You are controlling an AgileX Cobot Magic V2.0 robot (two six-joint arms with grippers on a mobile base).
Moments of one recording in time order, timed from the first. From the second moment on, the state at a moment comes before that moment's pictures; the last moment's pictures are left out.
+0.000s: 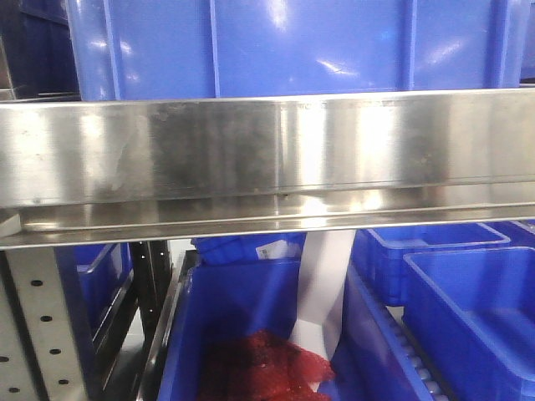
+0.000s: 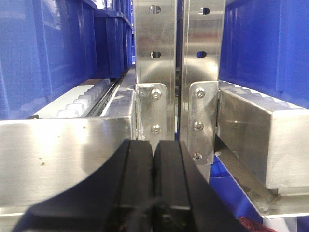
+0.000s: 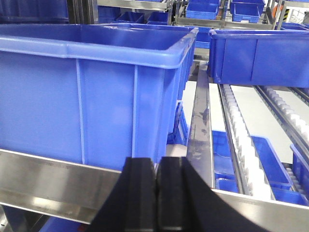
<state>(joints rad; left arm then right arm) -0.02 -0.02 0.03 -0.20 0.01 0.25 0.47 0.30 -0.55 -0.36 0.44 0.36</state>
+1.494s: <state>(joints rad) -0.02 -0.02 0.03 -0.20 0.01 0.25 0.05 -0.01 0.03 0.07 0.08 -0.08</state>
